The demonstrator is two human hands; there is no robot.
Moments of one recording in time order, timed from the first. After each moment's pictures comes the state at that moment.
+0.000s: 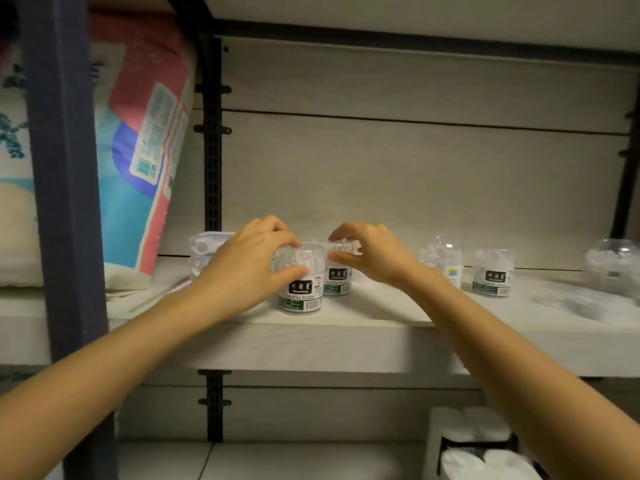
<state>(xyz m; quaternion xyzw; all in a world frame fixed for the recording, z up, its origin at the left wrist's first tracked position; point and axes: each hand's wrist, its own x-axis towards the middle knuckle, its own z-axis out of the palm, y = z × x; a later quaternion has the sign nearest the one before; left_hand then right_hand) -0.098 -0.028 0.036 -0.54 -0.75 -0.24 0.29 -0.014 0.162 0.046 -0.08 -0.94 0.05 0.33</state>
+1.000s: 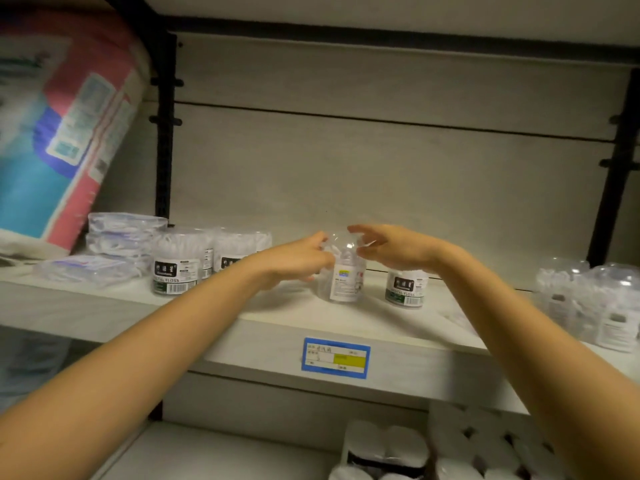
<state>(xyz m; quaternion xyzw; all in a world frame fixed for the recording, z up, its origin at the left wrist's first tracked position) 0.010 0.160 0.044 -0.45 -0.77 -0.44 -0.12 0.100 0.304 0.076 -0.11 -0.98 0.13 0.14</state>
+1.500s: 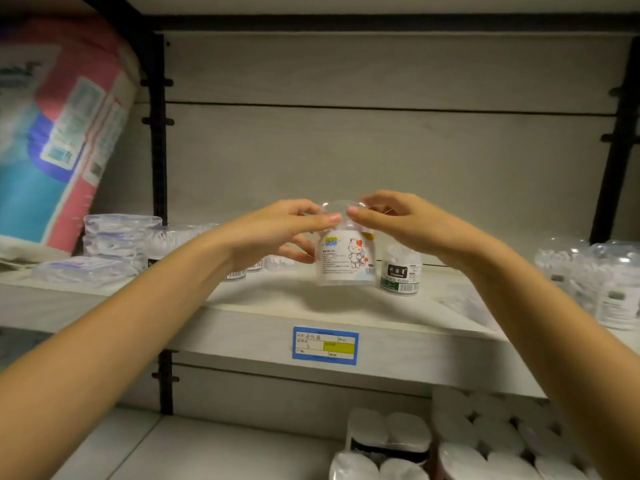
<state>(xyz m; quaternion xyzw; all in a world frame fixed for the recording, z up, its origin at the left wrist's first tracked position) 0.034 0.131 0.067 -0.48 -0.72 -0.49 -0.11 0.149 0.287 0.081 -0.04 -0.93 0.24 0.28</state>
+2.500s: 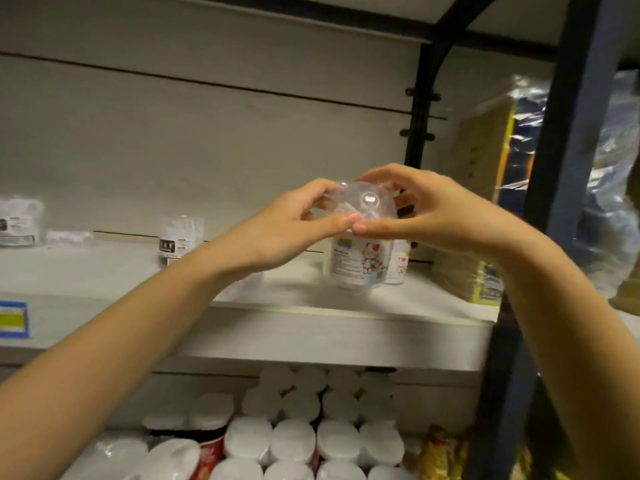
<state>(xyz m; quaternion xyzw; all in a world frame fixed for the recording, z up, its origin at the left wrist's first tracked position) 0.248 0.348 0.055 -0.61 -0.61 -0.50 -0.02 0.395 0.464 0.095 -0.08 -0.94 0.12 0.29</state>
